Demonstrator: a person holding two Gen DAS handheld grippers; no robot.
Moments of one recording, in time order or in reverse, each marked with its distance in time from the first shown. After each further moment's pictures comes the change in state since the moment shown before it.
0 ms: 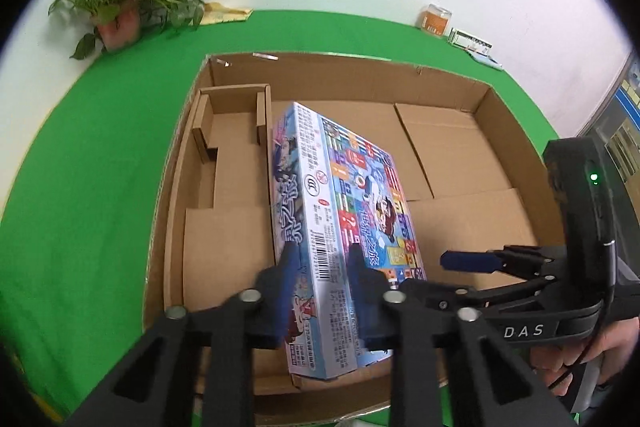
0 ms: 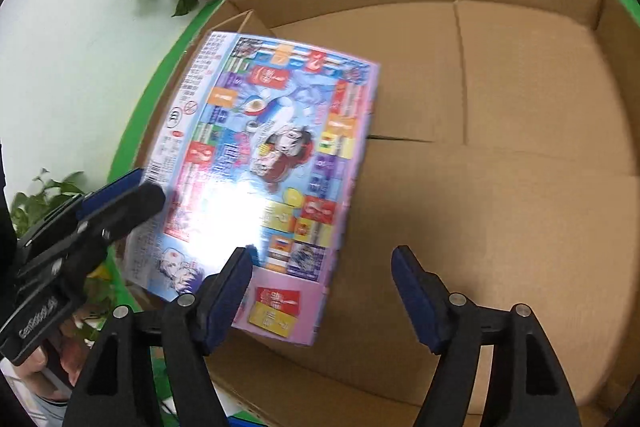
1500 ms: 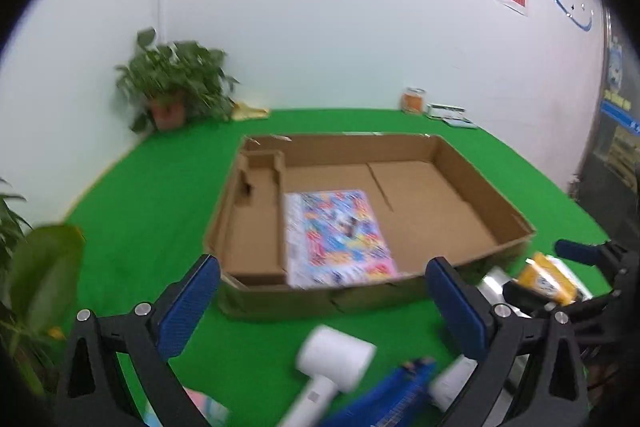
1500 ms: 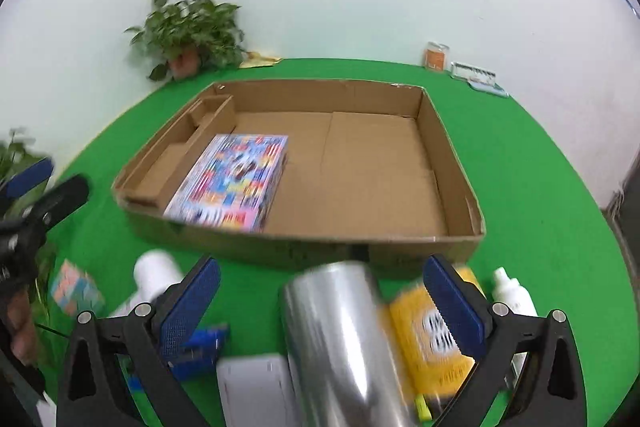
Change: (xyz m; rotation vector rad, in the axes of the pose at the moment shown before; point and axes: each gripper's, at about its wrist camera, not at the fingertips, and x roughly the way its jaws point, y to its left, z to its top) left arm -0.134 -0.047 -0.109 0.047 -0.366 0.087; right arm -0.138 0.056 -0.193 -0.146 -0.505 -0.459
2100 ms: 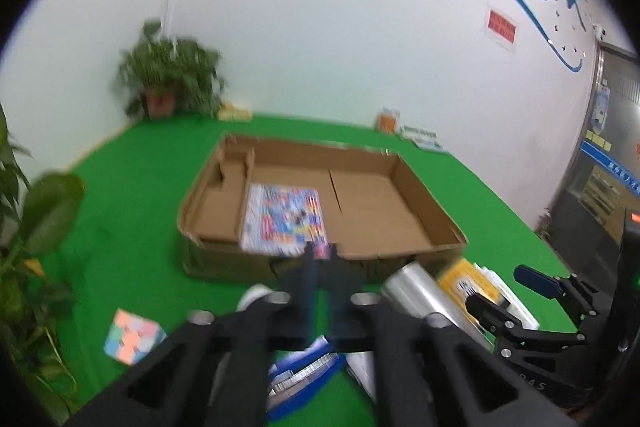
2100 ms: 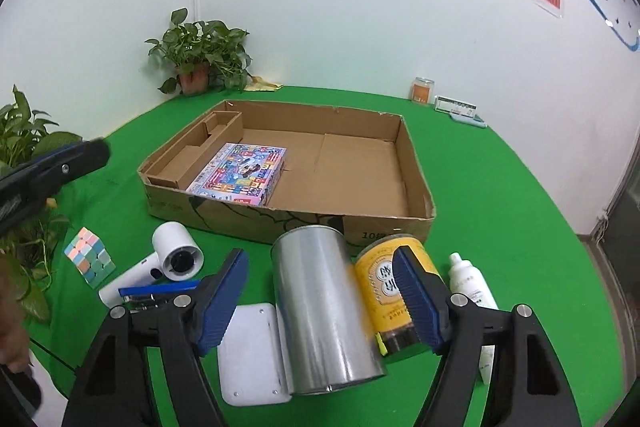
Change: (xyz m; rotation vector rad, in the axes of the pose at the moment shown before) left arm -0.059 -0.028 -0.025 -0.126 -0.034 -0.078; right arm -0.100 -0.012 -0.053 -0.052 -0.123 -0.034
